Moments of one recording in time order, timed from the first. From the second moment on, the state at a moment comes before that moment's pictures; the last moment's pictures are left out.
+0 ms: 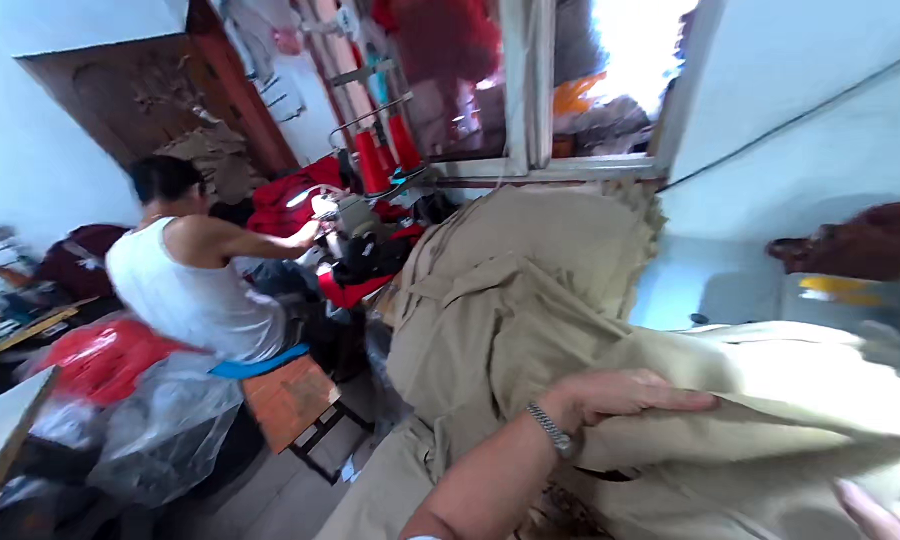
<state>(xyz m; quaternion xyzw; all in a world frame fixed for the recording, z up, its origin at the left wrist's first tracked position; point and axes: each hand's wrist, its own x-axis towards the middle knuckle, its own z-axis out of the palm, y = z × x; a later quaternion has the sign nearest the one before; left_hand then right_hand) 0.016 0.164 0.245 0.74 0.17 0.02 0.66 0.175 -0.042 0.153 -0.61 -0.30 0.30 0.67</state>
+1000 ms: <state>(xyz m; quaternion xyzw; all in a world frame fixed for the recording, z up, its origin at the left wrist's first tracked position) 0.018 0.070 0.223 0.94 -0.04 0.14 0.32 0.121 -0.116 0.120 -0.60 -0.24 0.23 0.73</state>
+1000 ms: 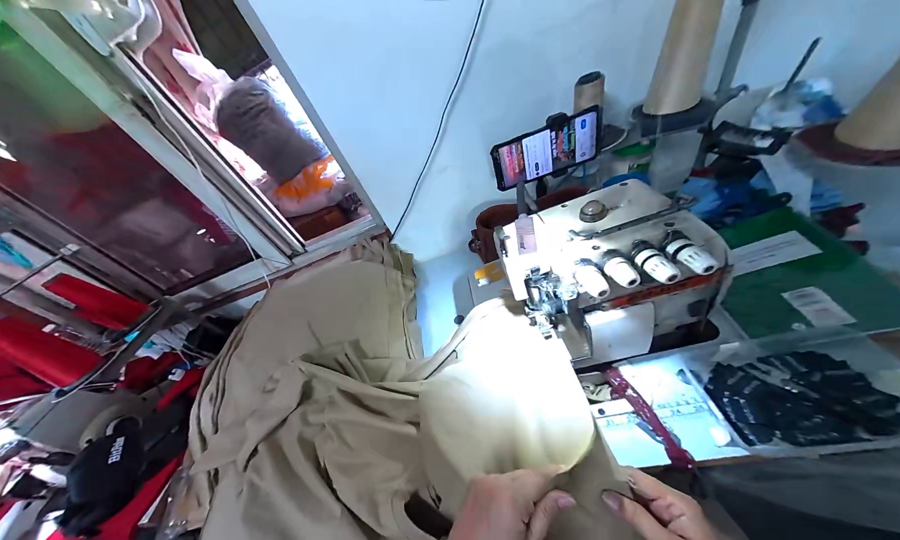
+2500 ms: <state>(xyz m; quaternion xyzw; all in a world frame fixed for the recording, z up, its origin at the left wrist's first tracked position) 0.112 0.054 0.230 0.95 0.11 0.27 0.06 0.178 -0.047 0.159 -0.67 -0.17 0.10 0.72</state>
